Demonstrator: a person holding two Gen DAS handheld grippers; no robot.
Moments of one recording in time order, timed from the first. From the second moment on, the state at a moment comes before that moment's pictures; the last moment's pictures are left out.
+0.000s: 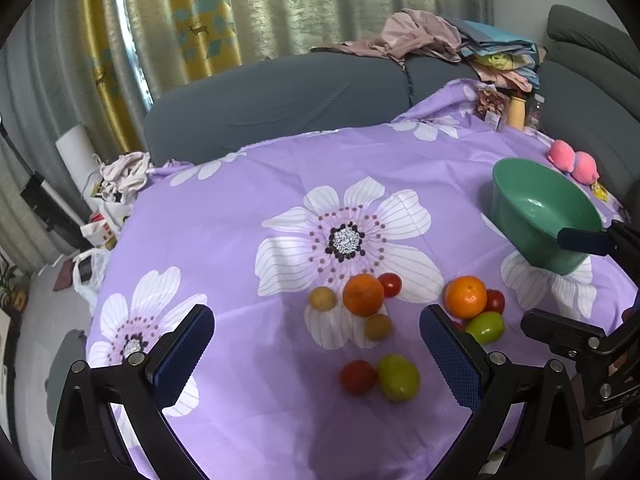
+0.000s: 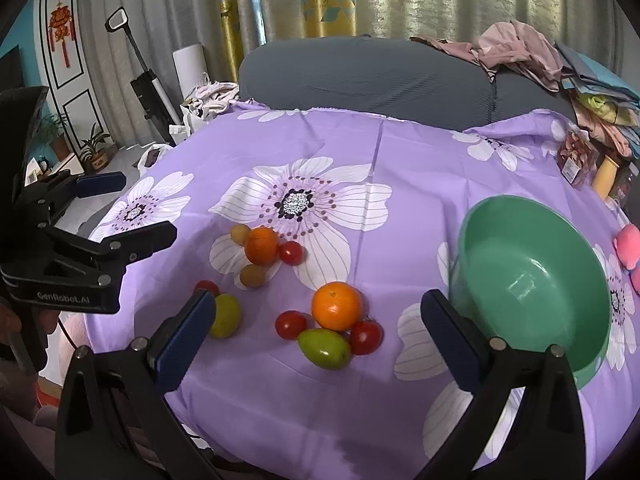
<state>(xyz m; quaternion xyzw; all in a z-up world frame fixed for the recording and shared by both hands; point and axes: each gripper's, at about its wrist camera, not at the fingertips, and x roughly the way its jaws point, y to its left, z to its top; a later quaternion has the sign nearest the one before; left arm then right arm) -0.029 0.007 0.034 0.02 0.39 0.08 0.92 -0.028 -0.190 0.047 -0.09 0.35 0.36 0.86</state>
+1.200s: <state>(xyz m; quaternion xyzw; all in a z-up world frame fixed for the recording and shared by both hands) -0.026 0.047 0.014 -0.15 0.41 -0.04 0.90 -0.031 -0.175 0.035 -0.10 0.37 0.36 0.85</state>
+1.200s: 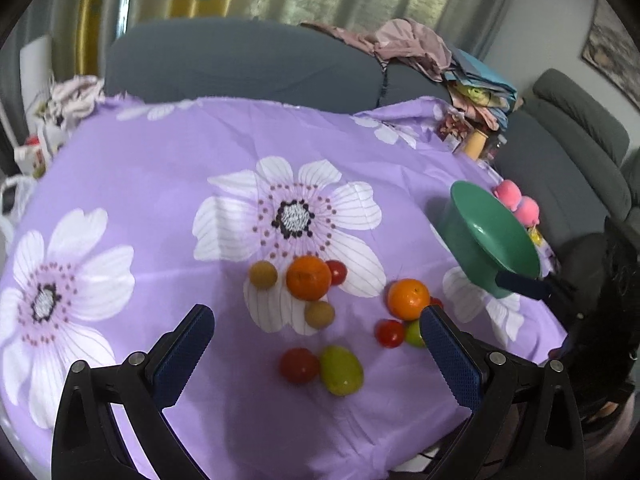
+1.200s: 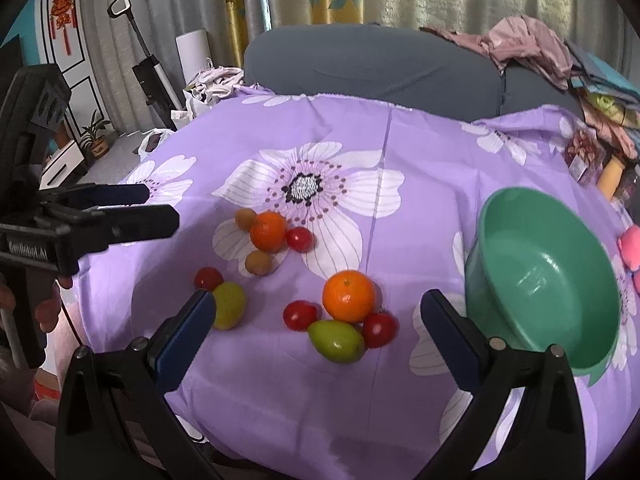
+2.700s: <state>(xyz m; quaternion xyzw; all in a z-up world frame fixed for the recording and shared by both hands) 0.000 0.033 -0.051 -0.21 0.55 -0.11 0.80 -0.020 -0.115 -0.044 -0.02 0.47 0.51 0.72</state>
